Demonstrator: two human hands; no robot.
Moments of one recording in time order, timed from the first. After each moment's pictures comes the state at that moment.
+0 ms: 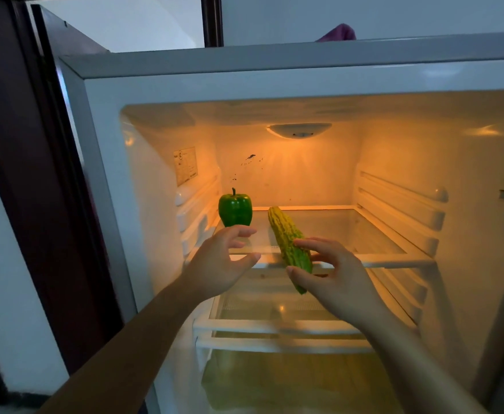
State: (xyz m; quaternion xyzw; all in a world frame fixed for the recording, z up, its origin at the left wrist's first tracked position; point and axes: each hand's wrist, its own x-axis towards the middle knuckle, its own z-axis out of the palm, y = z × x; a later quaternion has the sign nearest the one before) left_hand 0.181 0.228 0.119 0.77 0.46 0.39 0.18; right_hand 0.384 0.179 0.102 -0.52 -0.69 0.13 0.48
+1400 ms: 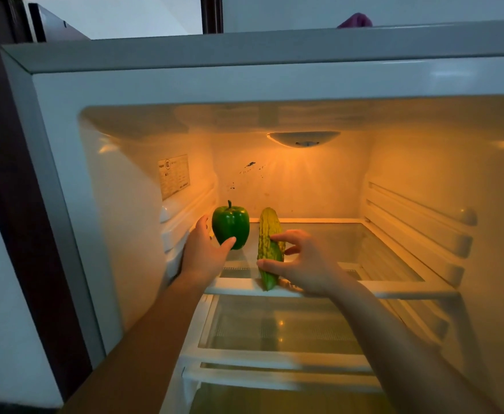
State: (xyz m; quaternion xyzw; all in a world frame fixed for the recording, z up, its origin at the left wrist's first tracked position) left_hand 0.184 0.337 0.104 0.61 0.57 0.51 0.17; right_hand 0.378 0.285 0.116 -0.53 -0.74 0.16 0.38
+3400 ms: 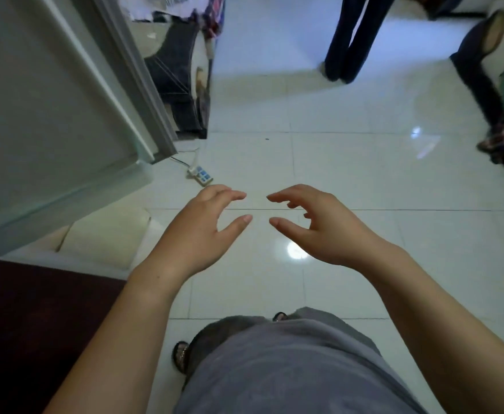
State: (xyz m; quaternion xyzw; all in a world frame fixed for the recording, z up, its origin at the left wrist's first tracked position) left_hand 0.433 -0.406 -0.130 0.93 -0.15 -0.11 0.31; right_hand 0.413 -0.608 -0.115 -0.92 -0.08 0.13 0.35
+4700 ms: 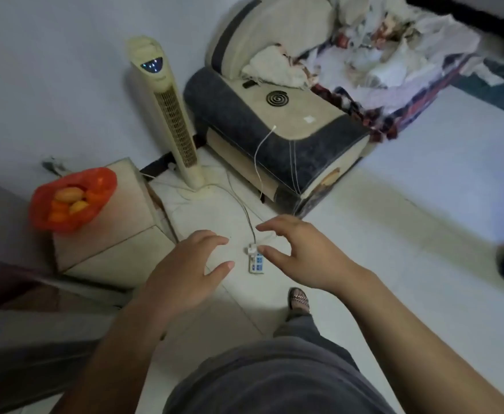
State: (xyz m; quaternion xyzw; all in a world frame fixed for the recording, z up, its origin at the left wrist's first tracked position) left_hand 0.877 -0.369 -0.150 0.93 0.25 -0.04 0.28; right_hand 1.036 -0.512 -0.146 -0.80 -0.49 0.25 0.24
